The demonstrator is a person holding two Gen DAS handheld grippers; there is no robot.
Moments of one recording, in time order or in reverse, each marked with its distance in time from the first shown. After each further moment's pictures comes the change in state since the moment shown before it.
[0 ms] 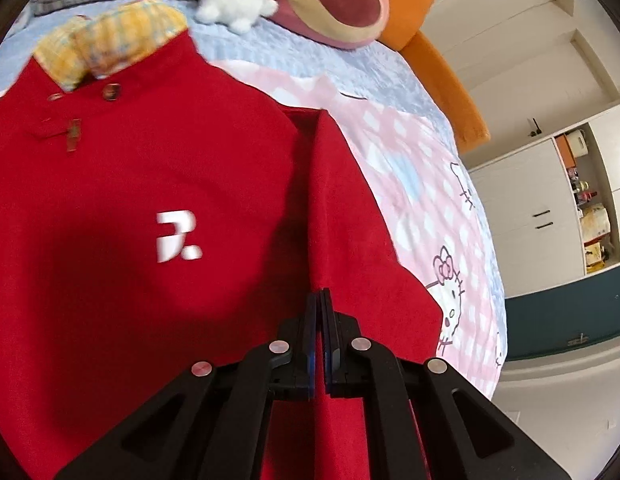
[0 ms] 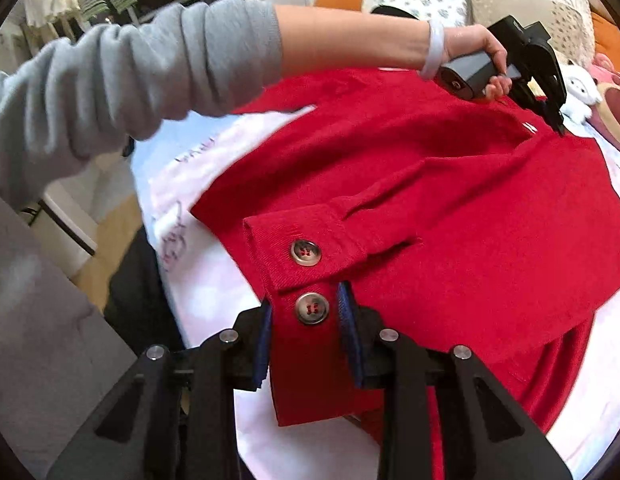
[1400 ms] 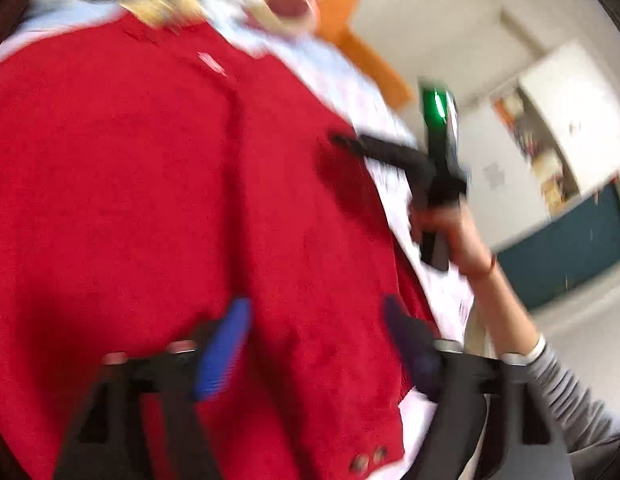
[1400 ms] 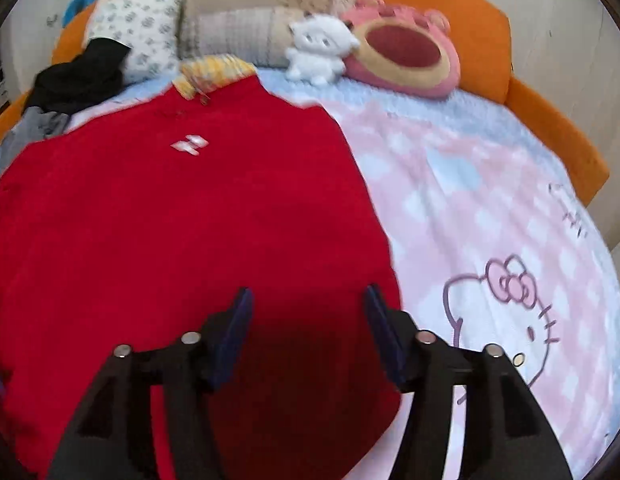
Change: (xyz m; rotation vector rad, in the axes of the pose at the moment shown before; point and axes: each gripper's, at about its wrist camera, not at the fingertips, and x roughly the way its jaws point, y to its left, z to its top) left arm -0.140 0.027 -0.294 0.099 -0.172 -0.110; right arm 0.007 -0.264 0.066 0.407 -0.057 -0.742
